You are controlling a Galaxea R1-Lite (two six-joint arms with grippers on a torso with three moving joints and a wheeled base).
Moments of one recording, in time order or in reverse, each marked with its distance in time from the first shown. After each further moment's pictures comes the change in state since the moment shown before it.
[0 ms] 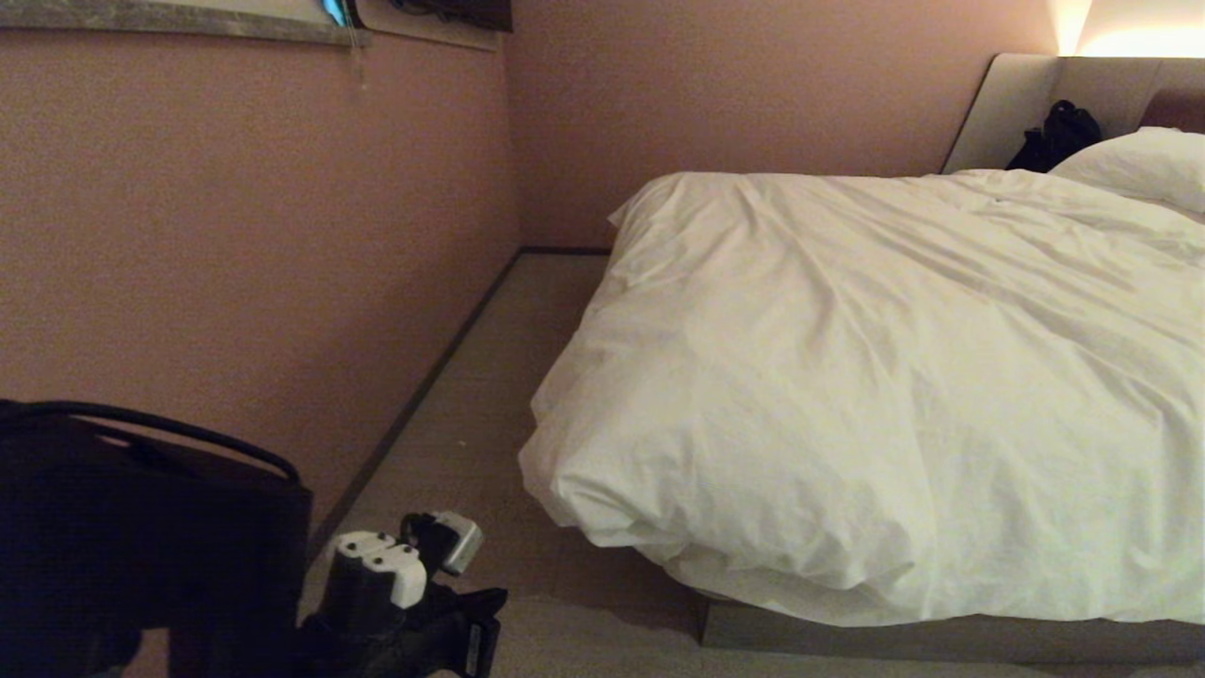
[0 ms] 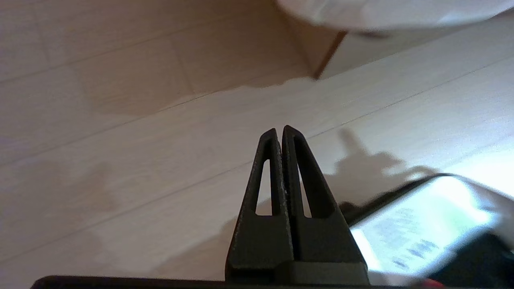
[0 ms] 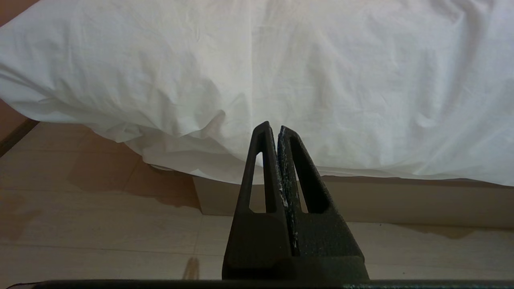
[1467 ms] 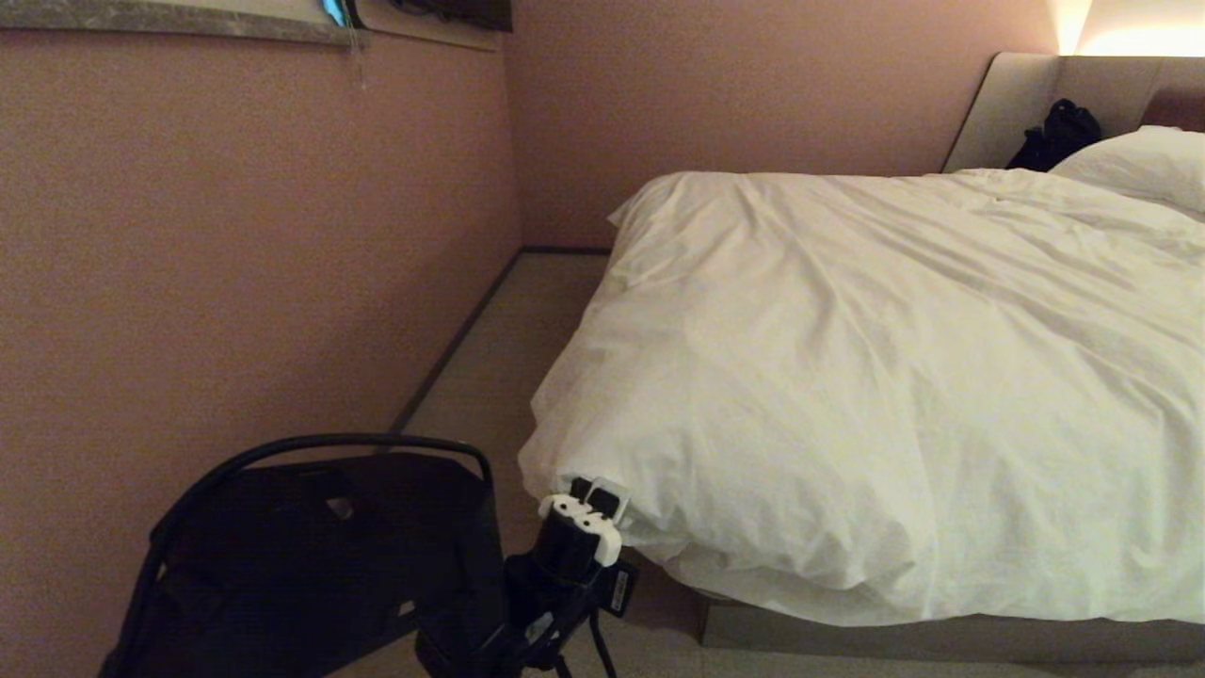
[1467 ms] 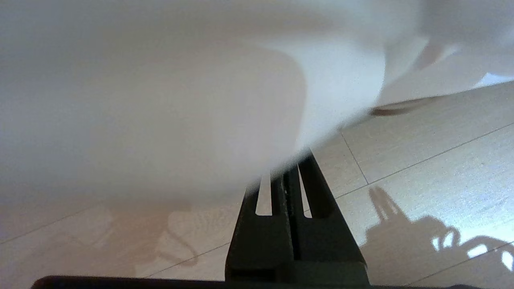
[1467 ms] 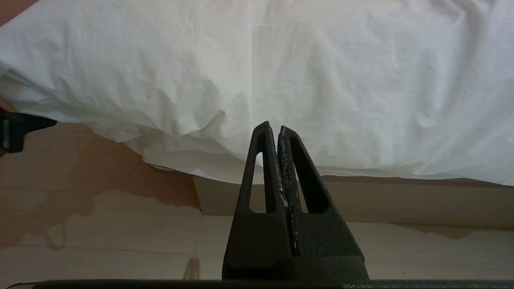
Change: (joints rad) left arm -0.239 0.180 -0.660 0.431 0.332 0.013; right arm 0.000 0.000 0.000 0.000 0.000 -0.001
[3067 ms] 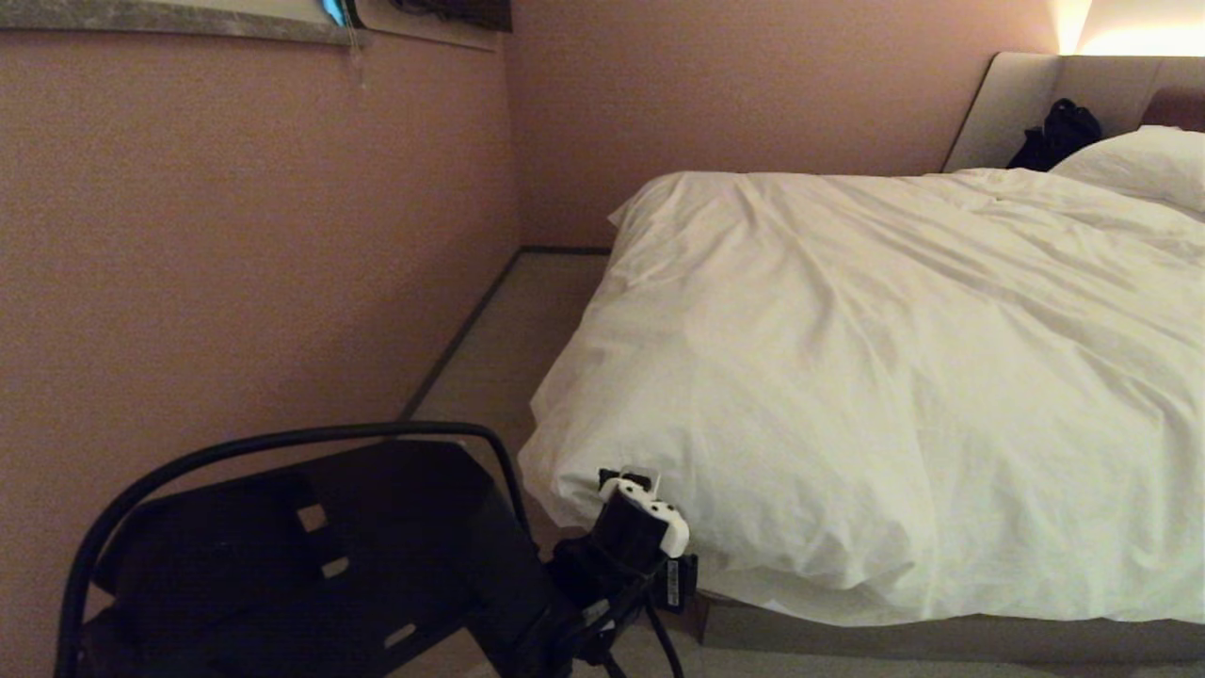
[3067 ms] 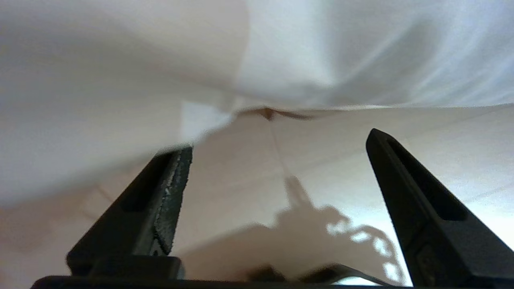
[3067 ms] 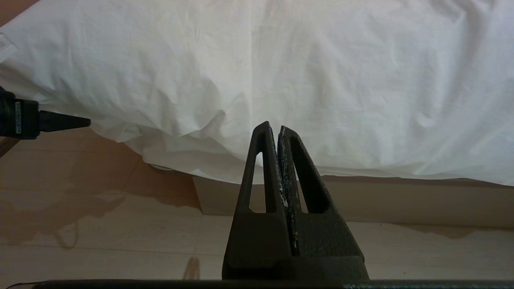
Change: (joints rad) left arm -0.109 -0.076 -0.175 0.349 0.000 -0.357; right arm 0.000 0.000 0.000 0.000 0.000 0.000
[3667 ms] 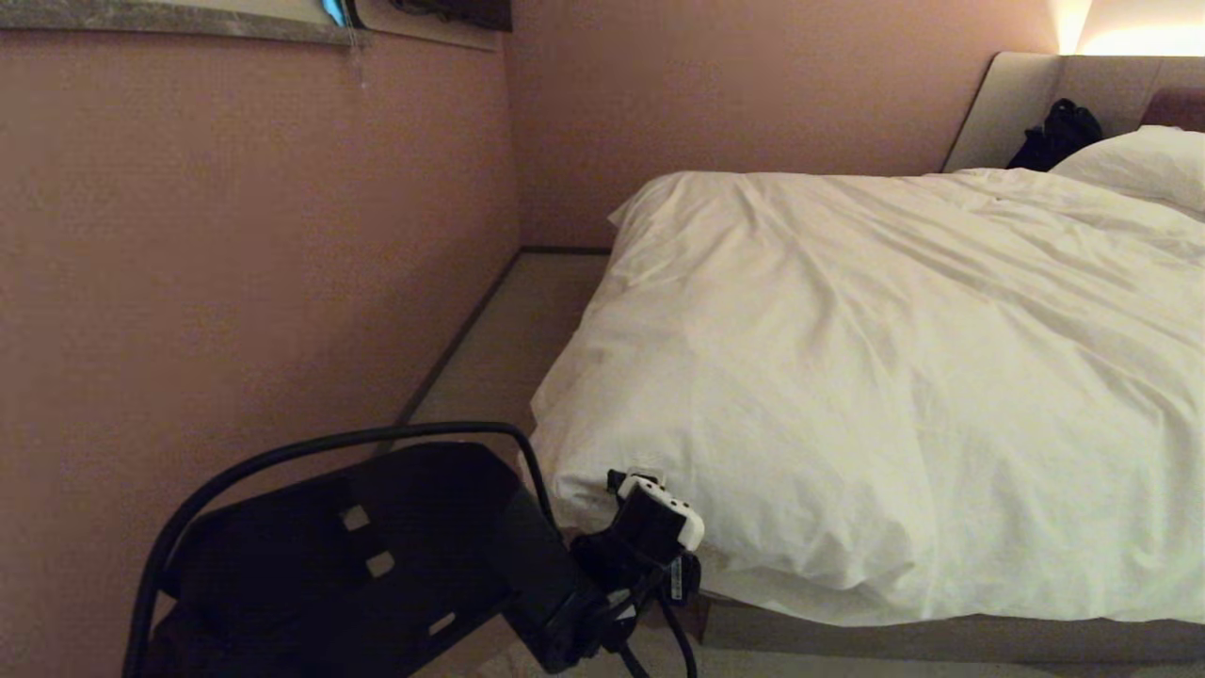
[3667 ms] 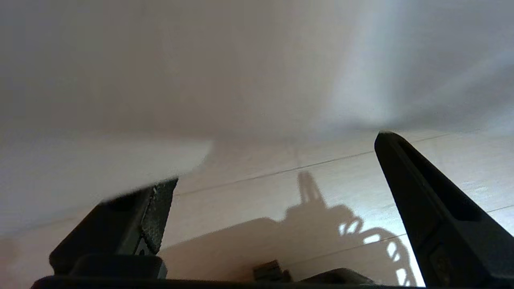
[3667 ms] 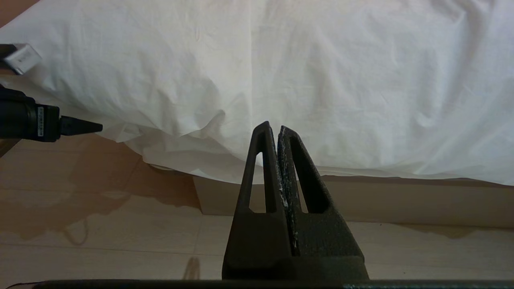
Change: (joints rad) left arm 0.002 0.073 -0.133 0.140 0.058 -0.011; right arm 0.000 0.000 0.000 -0.001 0.000 0.000
